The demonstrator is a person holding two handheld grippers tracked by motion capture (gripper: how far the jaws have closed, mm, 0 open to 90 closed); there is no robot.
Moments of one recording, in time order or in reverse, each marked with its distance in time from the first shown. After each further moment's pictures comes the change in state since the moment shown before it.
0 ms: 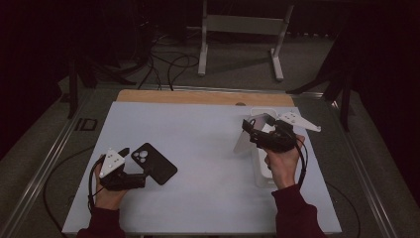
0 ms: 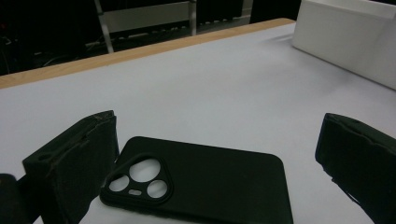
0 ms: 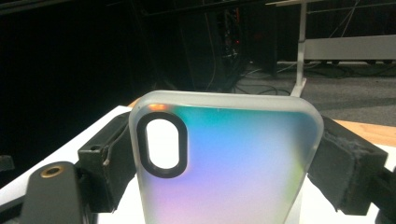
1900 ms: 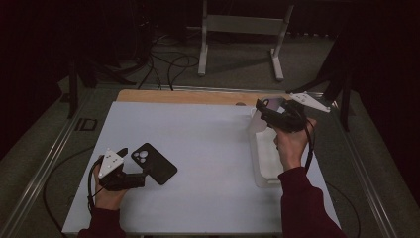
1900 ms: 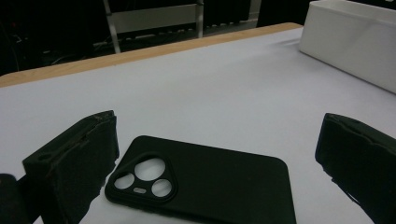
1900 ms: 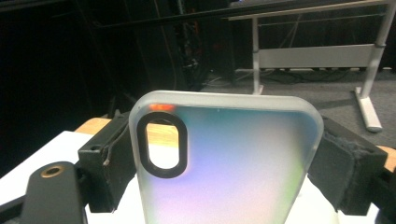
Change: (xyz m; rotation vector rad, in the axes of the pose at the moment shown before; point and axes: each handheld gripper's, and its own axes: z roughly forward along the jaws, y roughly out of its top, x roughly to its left) left arm 0.000 -0.001 -0.001 -0.005 0.023 -0.019; right arm -0.039 0.033 0.018 -0.024 -0.170 0.006
